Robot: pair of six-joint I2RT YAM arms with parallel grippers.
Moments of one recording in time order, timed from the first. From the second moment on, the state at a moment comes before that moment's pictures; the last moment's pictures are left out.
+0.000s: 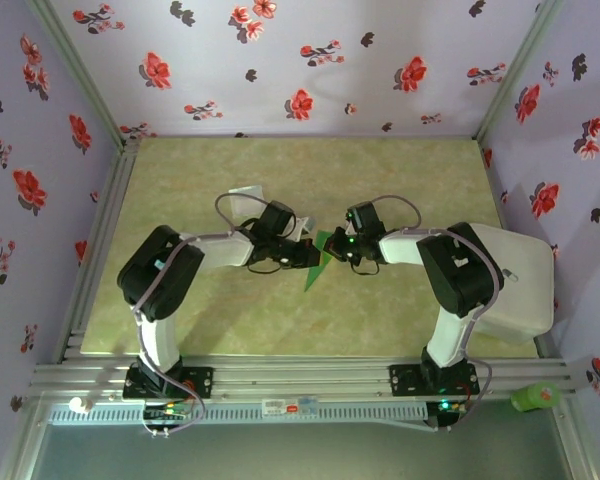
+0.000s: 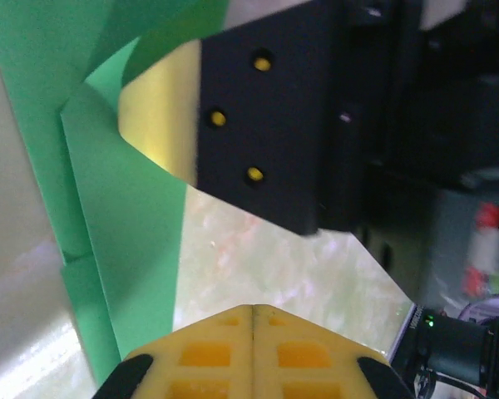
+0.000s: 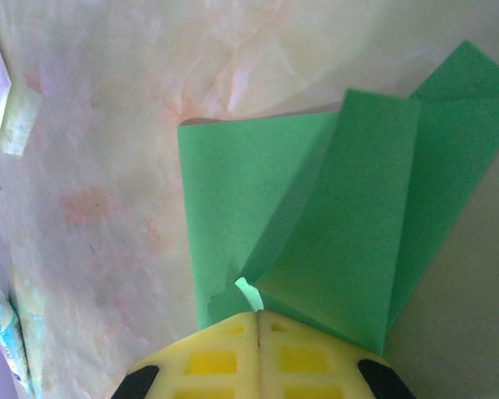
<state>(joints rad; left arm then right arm) -0.71 1.90 1.06 -0.01 0.62 -0.65 0.47 1.82 0.85 0.06 -0.40 0.89</state>
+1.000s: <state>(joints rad) -0.76 1.95 1.02 0.02 0.46 -0.62 0.43 1.82 0.87 0.00 -0.41 0.86</state>
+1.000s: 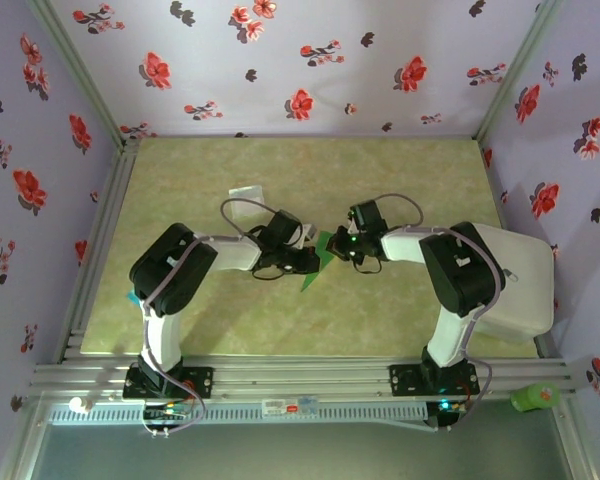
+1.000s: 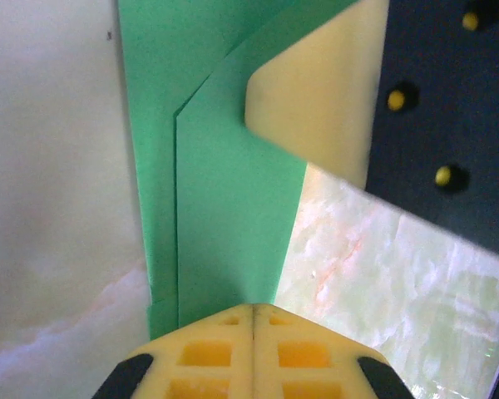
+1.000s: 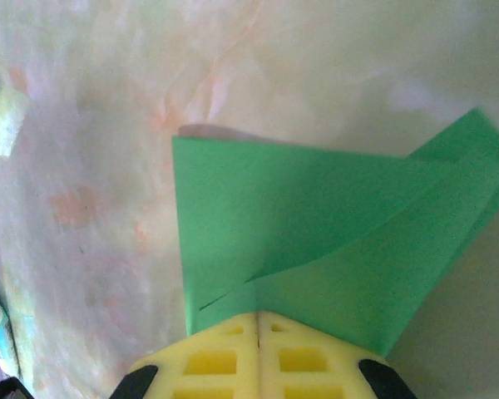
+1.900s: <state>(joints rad) -0.76 1.92 0.95 0.08 0.48 -0.65 0.29 1.69 0.94 -0.14 -0.32 0.82</state>
